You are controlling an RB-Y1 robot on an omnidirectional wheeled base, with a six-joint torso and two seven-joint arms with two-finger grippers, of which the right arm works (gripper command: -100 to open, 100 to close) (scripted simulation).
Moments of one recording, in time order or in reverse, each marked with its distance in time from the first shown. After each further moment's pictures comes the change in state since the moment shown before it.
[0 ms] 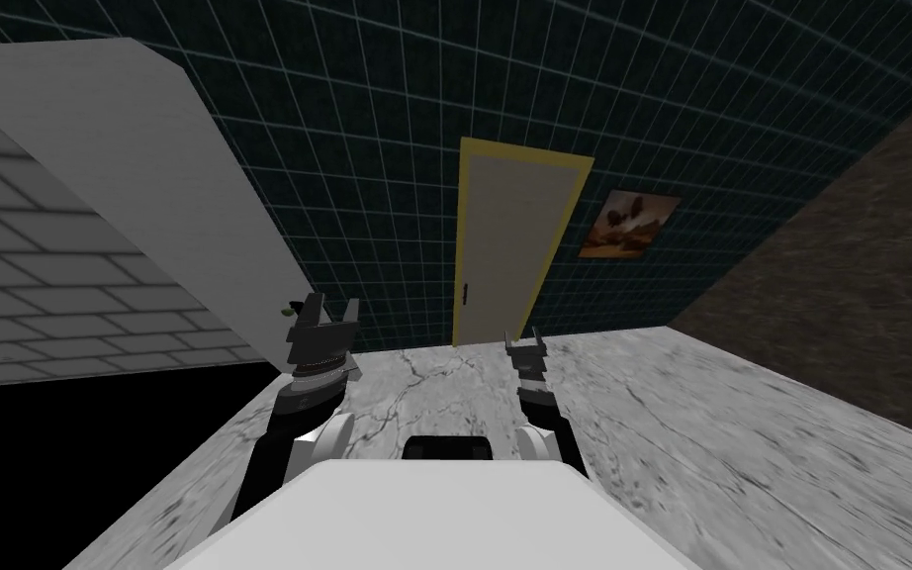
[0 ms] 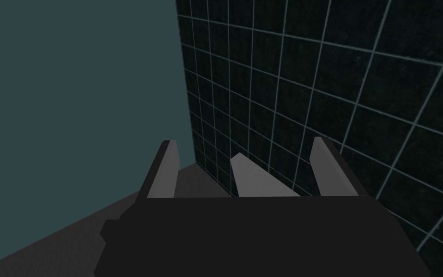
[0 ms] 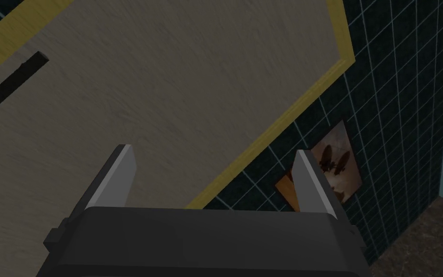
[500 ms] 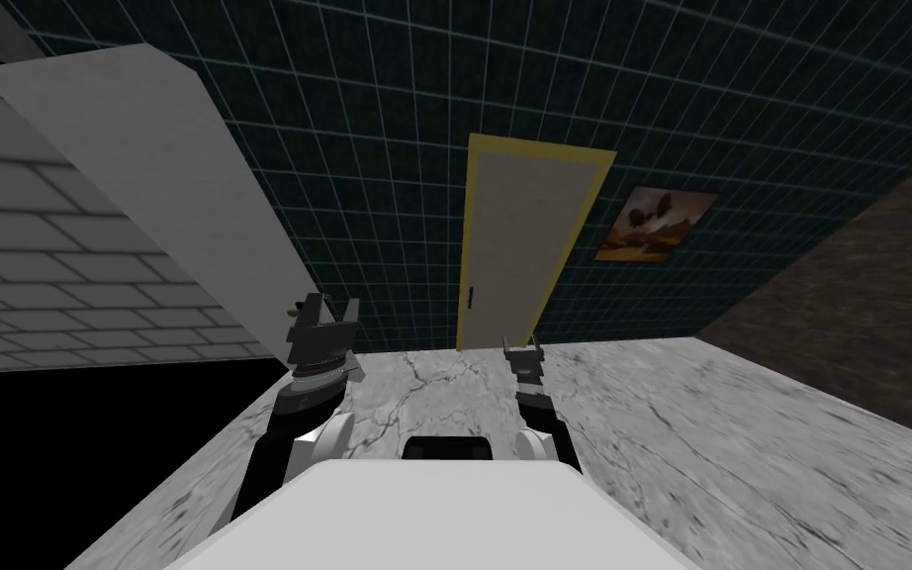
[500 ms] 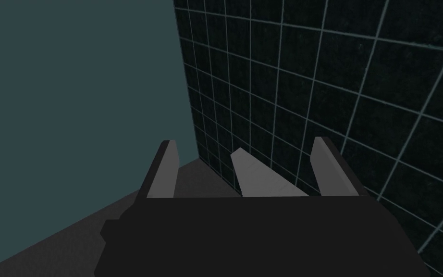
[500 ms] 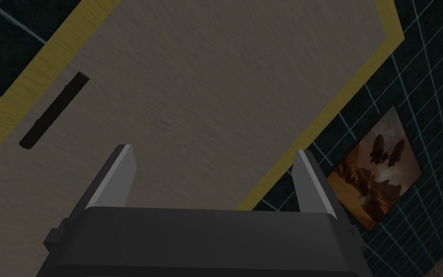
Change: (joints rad) arm -0.018 -0.032 0.028 0.089 -0.077 -0.049 -0.080
